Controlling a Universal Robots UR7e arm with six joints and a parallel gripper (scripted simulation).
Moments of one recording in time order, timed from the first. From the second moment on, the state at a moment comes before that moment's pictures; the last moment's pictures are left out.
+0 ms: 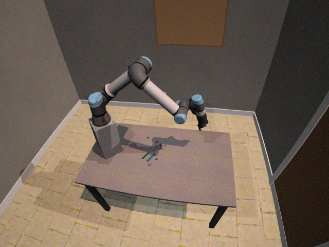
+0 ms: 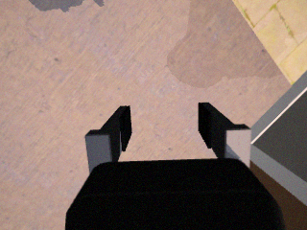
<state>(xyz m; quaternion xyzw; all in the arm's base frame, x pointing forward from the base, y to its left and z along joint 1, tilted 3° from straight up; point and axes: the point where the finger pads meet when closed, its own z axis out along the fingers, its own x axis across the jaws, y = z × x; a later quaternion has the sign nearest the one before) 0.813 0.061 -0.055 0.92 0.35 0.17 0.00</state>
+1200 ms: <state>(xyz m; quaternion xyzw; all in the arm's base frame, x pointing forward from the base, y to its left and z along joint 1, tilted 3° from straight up) 0.662 -0.054 -0.140 0.98 -0.16 0.10 -0.04</state>
